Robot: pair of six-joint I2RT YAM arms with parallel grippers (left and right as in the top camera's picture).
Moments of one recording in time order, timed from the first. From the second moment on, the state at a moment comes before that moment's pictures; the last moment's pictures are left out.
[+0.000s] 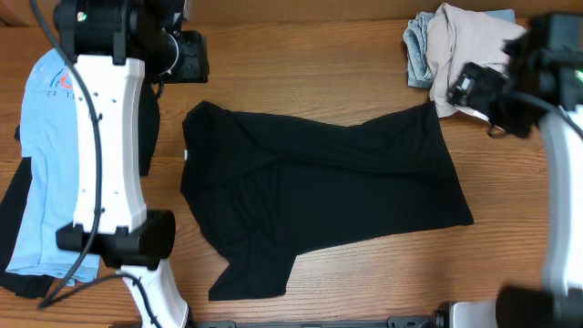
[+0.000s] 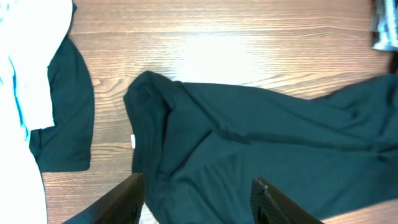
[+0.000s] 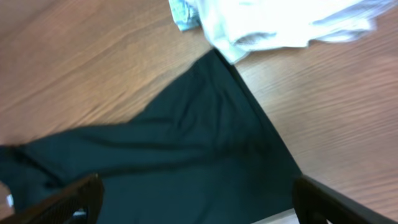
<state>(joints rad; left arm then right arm) -0.10 2.01 2.59 -1.68 0.12 -0.13 -0.14 1.57 1.78 -1.33 -0.12 0.32</state>
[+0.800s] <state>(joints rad) -0.55 1.60 1.17 -1.32 -0.05 -0.63 -0.14 1.19 1.57 -1.44 0.03 0.49</state>
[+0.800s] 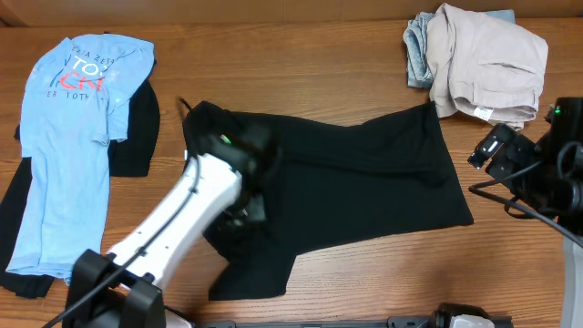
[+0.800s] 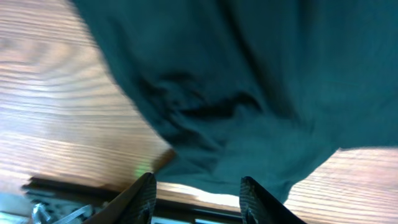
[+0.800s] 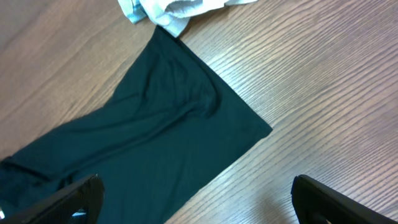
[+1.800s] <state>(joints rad) -1.00 1.58 0.77 -0.94 0.02 -0.81 -0.14 1.23 1.56 -1.46 -0.02 0.36</state>
